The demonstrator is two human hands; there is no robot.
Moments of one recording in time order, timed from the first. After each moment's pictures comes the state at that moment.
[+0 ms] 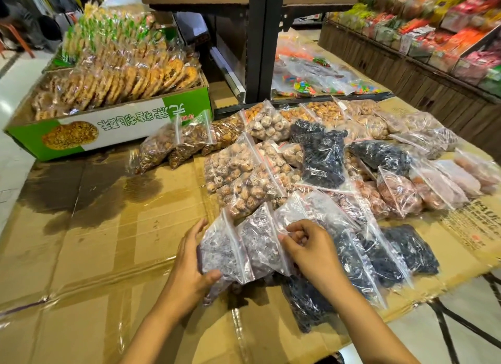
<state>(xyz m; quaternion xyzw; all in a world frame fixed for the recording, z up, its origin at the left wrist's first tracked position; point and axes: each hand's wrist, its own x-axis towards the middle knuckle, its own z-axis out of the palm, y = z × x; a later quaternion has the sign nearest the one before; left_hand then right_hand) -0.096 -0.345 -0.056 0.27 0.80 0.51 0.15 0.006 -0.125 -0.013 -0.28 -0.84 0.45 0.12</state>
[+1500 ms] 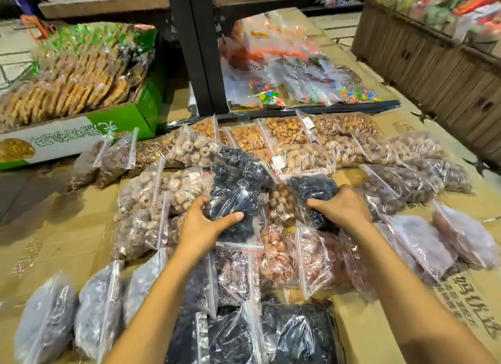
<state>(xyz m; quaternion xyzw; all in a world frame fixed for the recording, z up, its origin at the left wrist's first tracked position) -0.106 0.012 0.012 0.02 0.84 0.53 0.14 -0.055 0.284 -0.011 -0.38 -0.88 0.27 -0.03</state>
